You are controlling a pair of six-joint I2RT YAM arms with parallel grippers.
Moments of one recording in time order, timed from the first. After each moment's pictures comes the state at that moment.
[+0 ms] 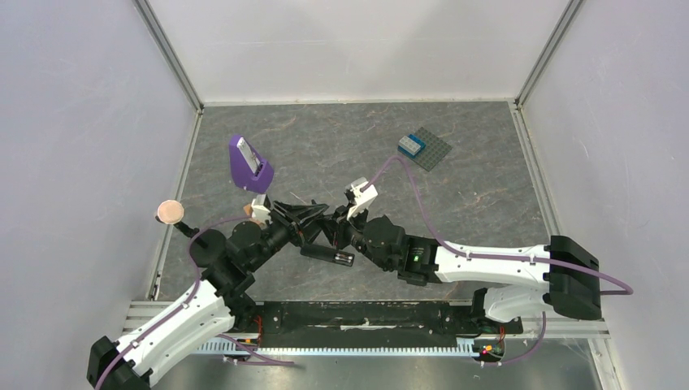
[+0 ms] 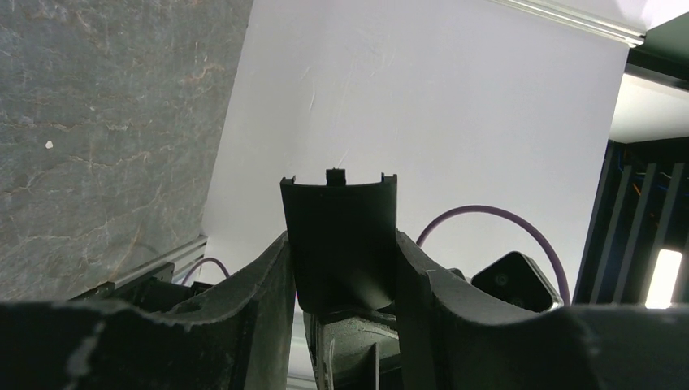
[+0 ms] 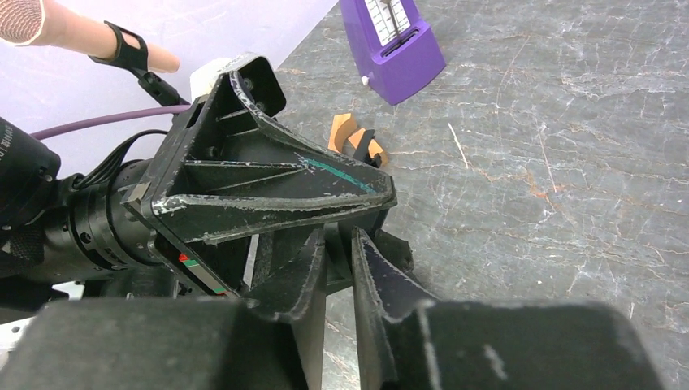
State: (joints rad) left arm -0.70 0.55 0.30 0.17 0.03 -1.79; right arm 1.27 1.32 0.84 0.34 0.48 0.46
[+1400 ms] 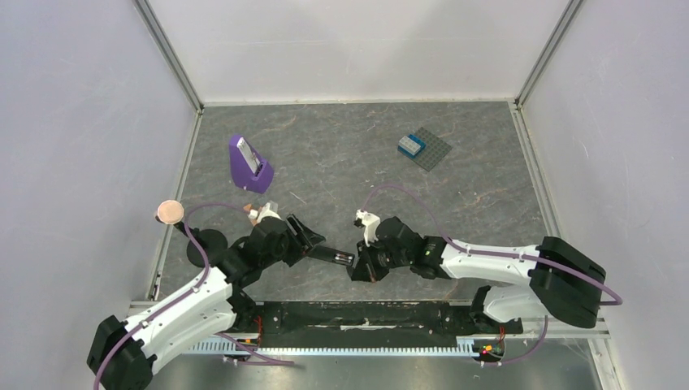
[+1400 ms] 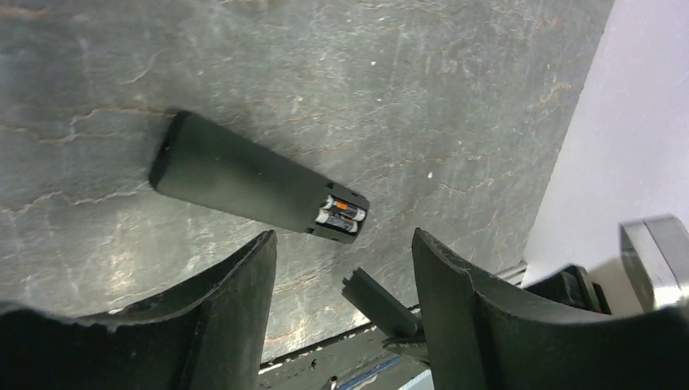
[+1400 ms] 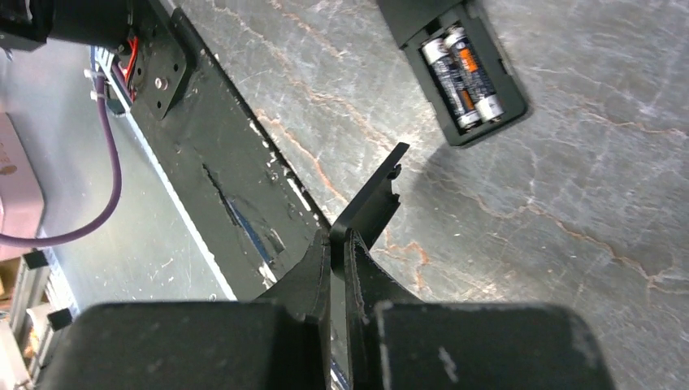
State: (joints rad) left arm -0.70 0.71 0.33 -0.31 -0.06 -1.22; right arm 1.07 1.30 0.58 0.02 -0.25 0.57
